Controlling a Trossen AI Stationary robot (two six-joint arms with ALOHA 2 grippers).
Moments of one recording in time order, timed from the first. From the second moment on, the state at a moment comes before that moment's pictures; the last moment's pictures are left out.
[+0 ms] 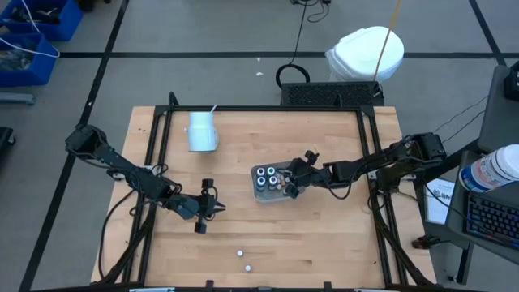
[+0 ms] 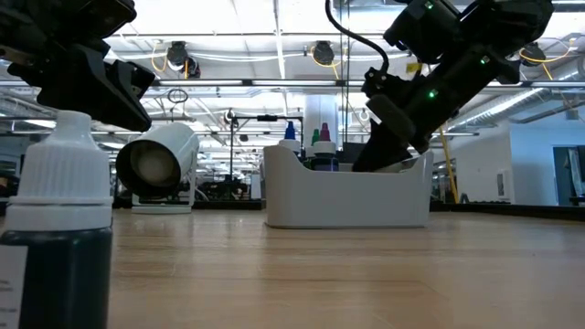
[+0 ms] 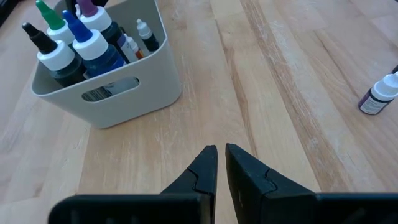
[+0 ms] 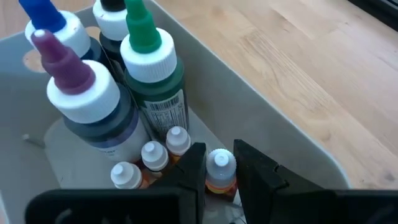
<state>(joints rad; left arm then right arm) -0.52 1.24 0.50 0.06 -0.40 -0.11 0.09 1.53 0.65 0.10 0.45 0.43</state>
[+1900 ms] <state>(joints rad) -0.52 1.24 0.50 0.06 -0.39 -0.12 0.12 1.62 0.65 0.06 0.52 0.54</state>
